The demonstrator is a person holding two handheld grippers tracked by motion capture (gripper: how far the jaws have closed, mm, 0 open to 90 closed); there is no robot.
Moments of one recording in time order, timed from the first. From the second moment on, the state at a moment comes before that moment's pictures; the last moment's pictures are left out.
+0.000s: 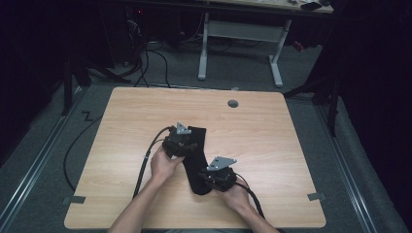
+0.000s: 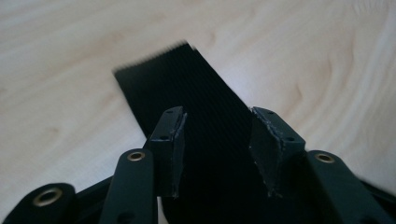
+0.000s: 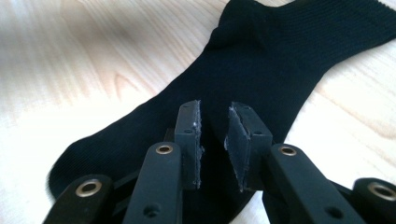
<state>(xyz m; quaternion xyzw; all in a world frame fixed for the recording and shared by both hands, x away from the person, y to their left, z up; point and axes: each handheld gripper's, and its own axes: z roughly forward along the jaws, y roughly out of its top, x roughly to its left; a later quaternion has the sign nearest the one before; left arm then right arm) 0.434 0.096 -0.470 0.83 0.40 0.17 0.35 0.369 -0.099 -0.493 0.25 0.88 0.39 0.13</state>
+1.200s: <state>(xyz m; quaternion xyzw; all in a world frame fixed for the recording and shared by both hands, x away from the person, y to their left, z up) 0.503 0.090 -0.486 0.78 0.50 0.13 0.35 0.380 -0.092 -0.500 0.26 0.88 0.38 0.13</state>
